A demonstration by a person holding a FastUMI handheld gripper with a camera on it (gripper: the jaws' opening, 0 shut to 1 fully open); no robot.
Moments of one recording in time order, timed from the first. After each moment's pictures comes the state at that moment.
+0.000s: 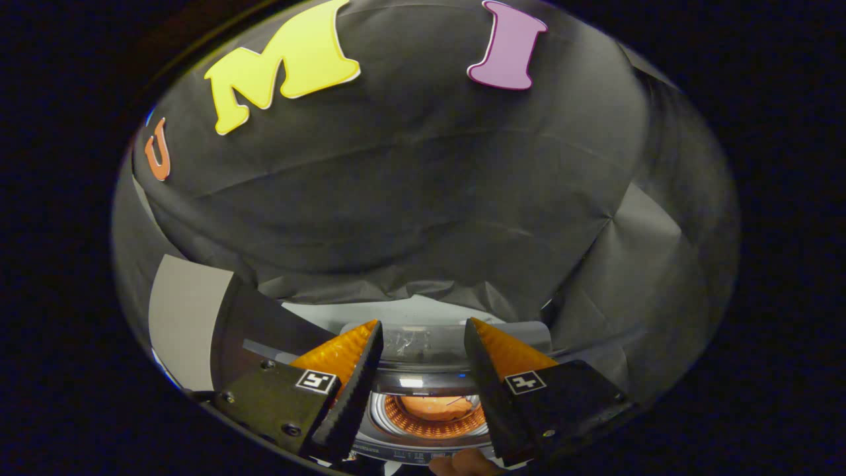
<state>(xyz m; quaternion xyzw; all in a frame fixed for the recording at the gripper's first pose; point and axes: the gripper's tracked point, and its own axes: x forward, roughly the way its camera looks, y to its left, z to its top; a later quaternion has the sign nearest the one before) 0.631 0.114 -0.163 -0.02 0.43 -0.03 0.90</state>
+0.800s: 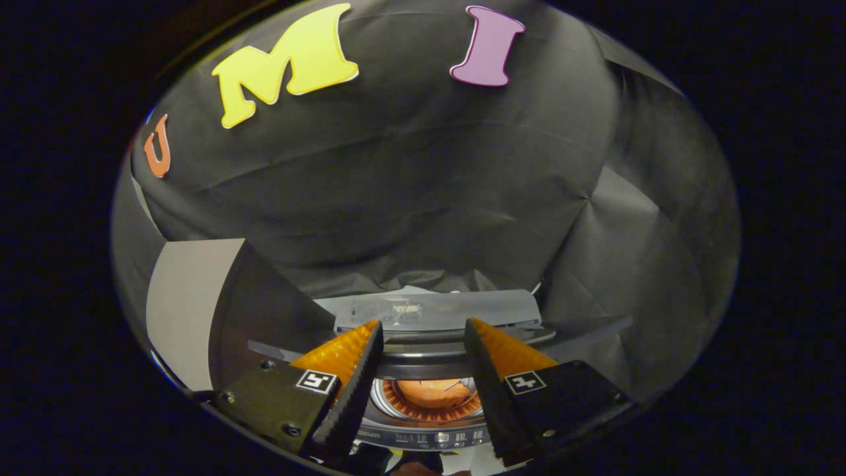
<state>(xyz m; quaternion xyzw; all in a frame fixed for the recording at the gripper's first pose) 0.565 0.108 -0.166 -0.01 0.43 -0.06 0.90</state>
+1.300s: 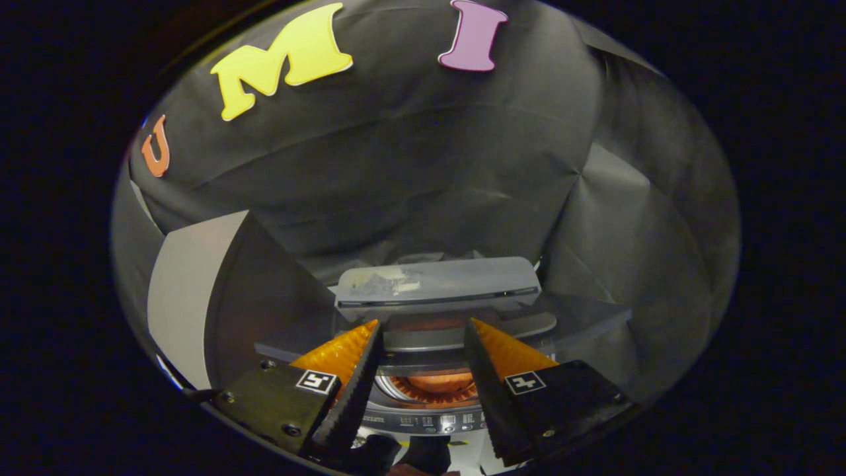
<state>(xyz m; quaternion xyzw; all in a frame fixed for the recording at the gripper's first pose) 0.518 0.106 -0.188 0.01 0.46 -0.07 0.89</state>
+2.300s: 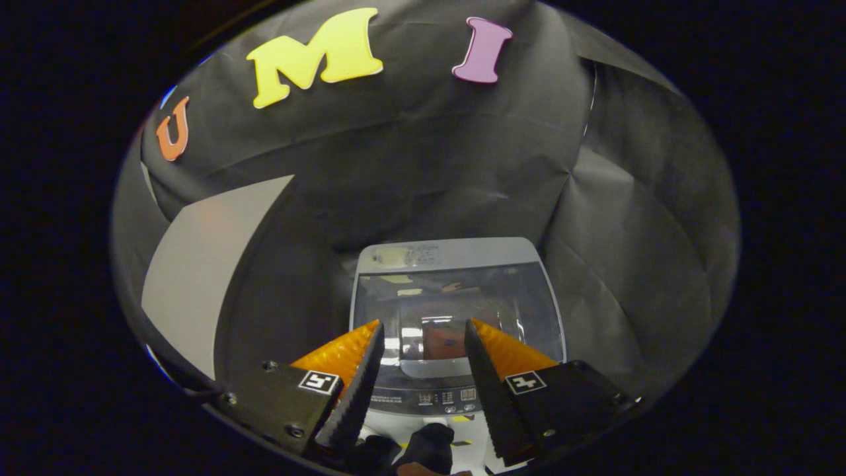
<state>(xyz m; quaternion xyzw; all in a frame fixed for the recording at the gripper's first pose) 0.442 0.158 -0.187 -0.02 0.41 -0.08 0.91</state>
